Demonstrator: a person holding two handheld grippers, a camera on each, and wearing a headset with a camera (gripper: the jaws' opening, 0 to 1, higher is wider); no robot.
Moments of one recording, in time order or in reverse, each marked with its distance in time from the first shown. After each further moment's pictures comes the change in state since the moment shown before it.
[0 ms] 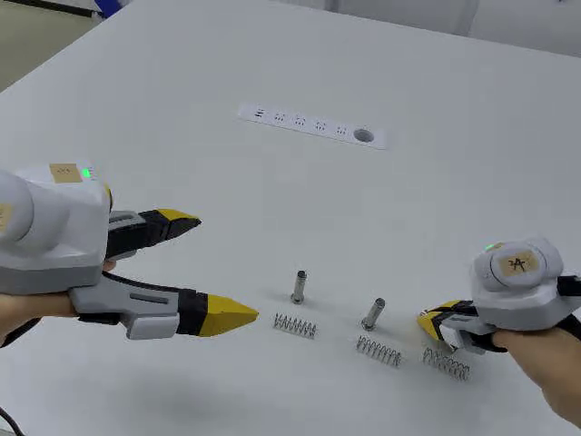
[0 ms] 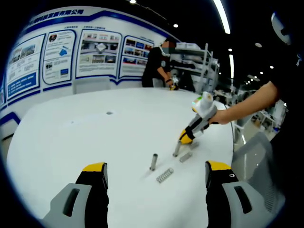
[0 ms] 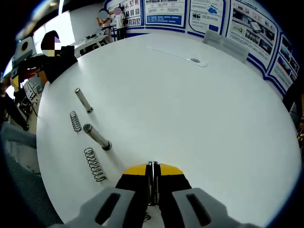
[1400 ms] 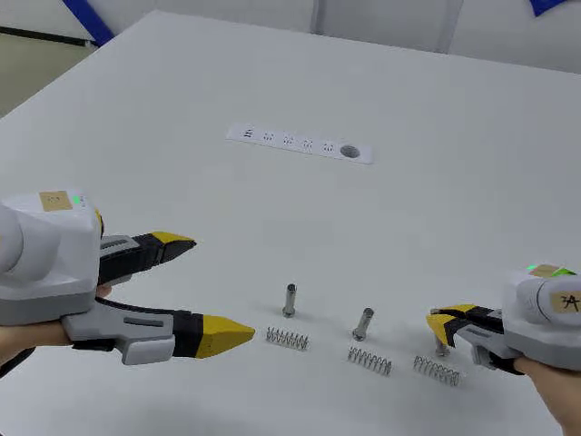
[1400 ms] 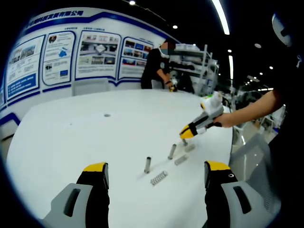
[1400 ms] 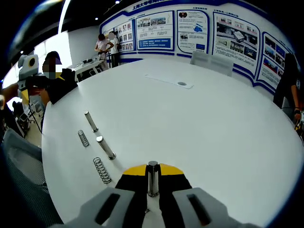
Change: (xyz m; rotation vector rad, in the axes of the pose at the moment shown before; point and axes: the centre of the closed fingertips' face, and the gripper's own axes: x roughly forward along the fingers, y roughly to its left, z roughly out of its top) left arm -0.001 -0.017 0.008 0.006 -0.009 -0.007; right arm -0.040 -0.008 0.013 0.069 -0.239 -0.043
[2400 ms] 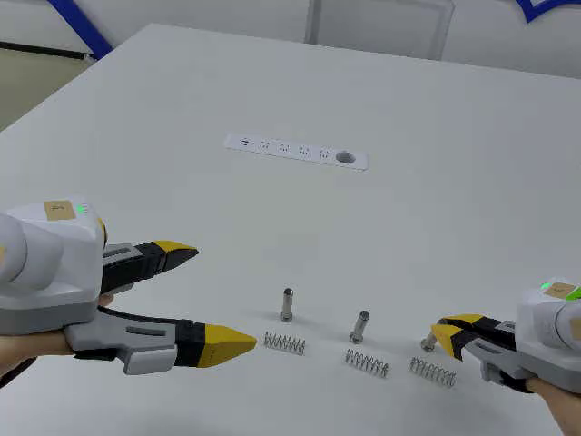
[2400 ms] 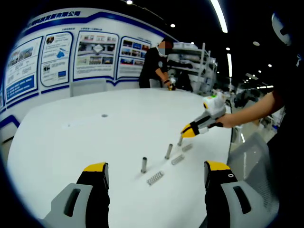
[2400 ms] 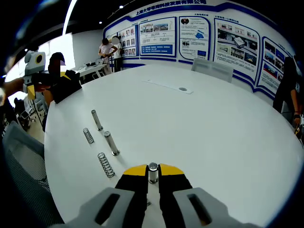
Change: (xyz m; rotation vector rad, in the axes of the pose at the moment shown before) left arm 0.001 -0.011 0.001 0.016 0.013 -0.008; right arm -0.014 0.005 -0.005 -0.048 -0.055 -0.001
